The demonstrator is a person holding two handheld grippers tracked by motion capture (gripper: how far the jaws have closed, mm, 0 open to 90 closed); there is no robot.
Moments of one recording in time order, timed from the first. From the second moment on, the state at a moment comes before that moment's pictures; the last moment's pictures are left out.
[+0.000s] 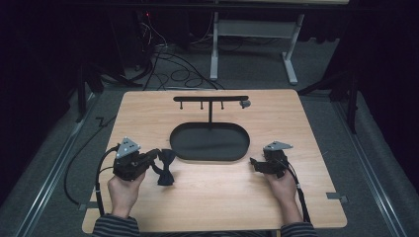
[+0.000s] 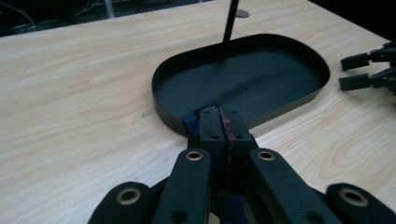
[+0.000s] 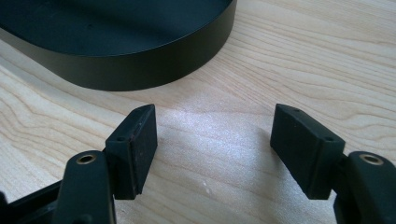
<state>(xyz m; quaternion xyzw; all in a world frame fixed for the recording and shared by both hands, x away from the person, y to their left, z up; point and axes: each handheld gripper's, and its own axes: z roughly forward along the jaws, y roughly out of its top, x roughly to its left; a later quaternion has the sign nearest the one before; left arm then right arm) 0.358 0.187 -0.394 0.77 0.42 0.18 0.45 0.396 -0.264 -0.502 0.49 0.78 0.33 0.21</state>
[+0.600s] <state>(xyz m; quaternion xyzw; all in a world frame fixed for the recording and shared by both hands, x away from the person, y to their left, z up) 0.389 0.153 -0.364 0.81 0.36 0.19 0.43 0.396 -0.264 -0.502 0.49 0.78 0.33 0.21</state>
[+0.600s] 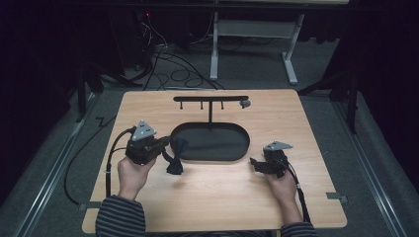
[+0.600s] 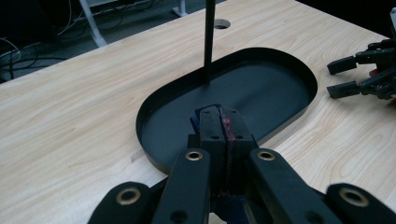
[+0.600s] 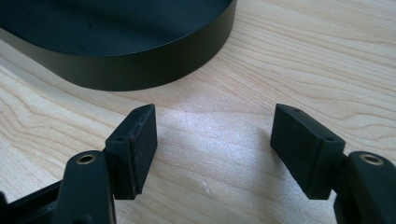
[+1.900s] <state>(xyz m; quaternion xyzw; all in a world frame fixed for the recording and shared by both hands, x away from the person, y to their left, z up) 0.435 0.113 -0.321 0.83 0.31 0.21 0.41 0.396 -0.265 -0.502 0.48 0.78 0.33 0.21</state>
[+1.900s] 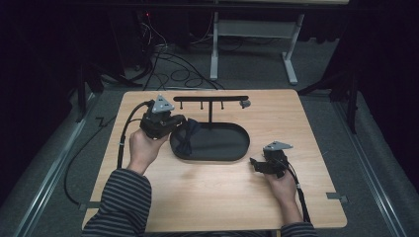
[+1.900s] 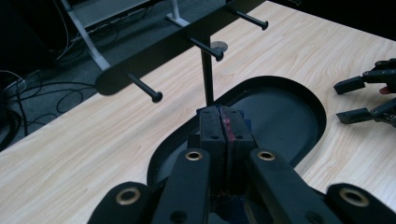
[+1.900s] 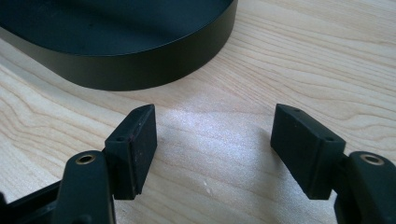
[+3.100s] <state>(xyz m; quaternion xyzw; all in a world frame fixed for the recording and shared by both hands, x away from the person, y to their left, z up) 0.490 0.103 -0.317 0.82 0.34 0.25 0.38 0.396 -0.264 -0.503 0.48 0.78 0.33 0.21</state>
